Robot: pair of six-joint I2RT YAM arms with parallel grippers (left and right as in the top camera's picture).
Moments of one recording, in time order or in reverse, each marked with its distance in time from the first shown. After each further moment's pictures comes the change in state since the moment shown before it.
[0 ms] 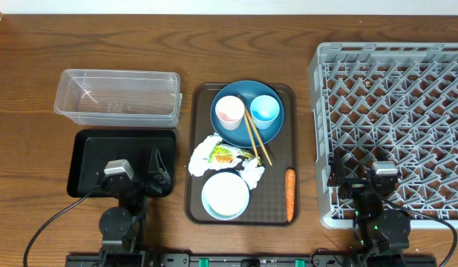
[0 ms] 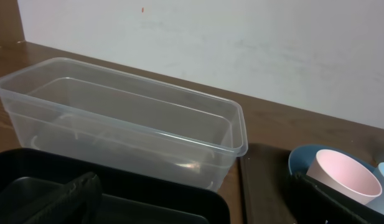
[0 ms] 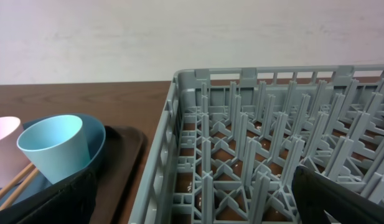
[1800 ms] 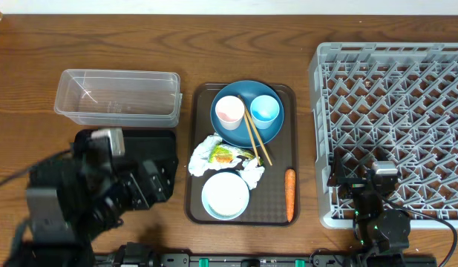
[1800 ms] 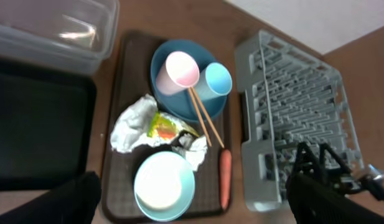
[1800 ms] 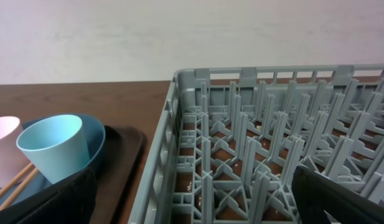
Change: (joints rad) left arm 0.005 0.757 1.269 -1.141 0.498 -0.163; right arm 0.000 0.002 0.000 0.000 0.000 0.000
